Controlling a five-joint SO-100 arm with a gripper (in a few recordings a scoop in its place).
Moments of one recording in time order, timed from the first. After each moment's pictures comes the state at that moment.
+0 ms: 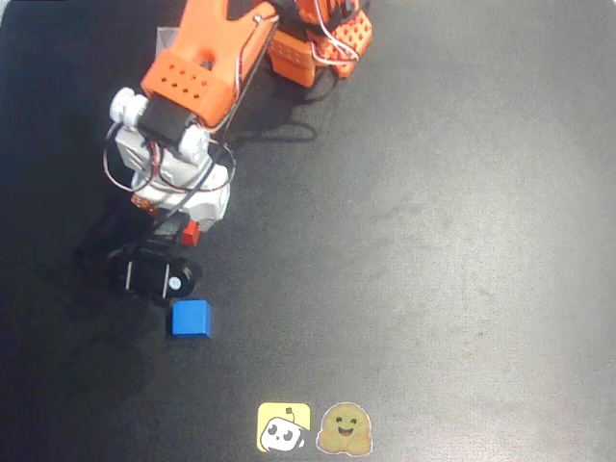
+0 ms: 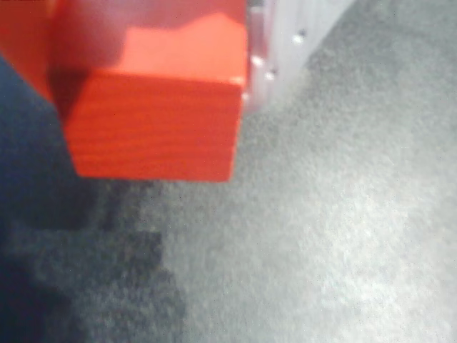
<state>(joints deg) 27.8 86.6 90.3 78.4 76.3</state>
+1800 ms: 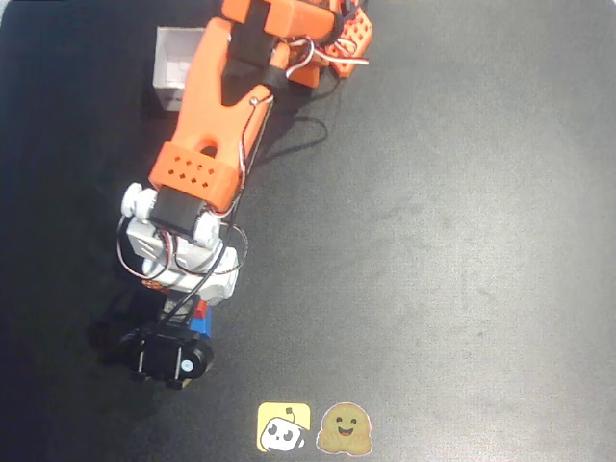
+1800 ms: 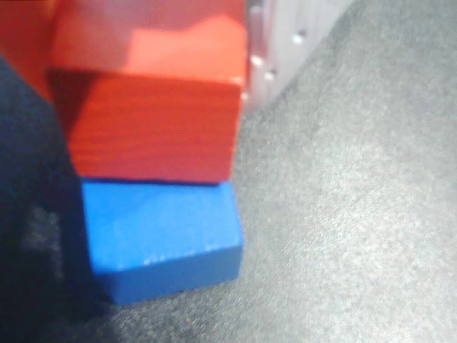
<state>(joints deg) 20.9 60.4 63.0 77.3 82.4</state>
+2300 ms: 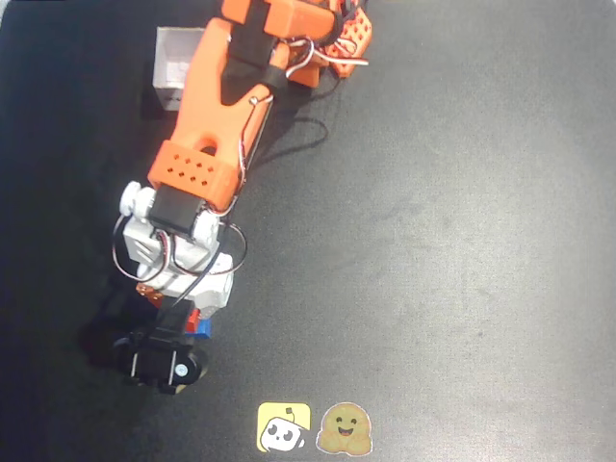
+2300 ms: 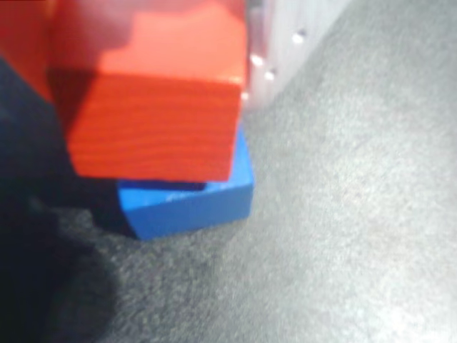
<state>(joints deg) 20.9 59.4 61.2 73.5 82.4</state>
